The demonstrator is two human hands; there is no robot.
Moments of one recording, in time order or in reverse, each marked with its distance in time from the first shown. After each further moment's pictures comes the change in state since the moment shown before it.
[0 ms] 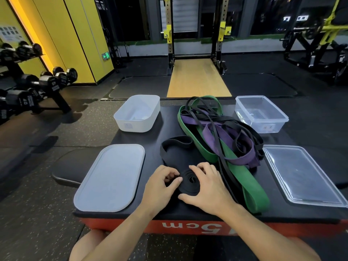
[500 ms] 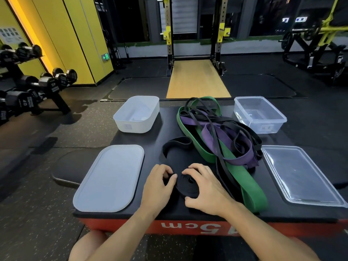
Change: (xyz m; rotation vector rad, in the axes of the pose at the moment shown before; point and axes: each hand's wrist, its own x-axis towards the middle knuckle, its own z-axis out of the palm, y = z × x) left_hand -0.001 0.003 0.004 0.064 0.131 -0.039; right_hand -0.001 0.000 -0.009 0.121 -0.102 -0.120
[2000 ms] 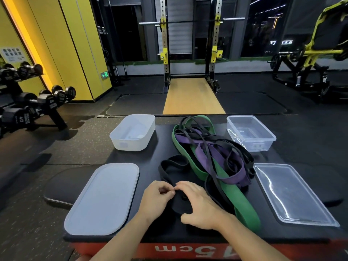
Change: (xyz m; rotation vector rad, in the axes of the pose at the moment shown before) left_hand 0.032 0.001 0.005 -0.182 -0.163 -0.129; right_hand 0.016 -0.001 -0.014 0.043 -0.157 -0.025
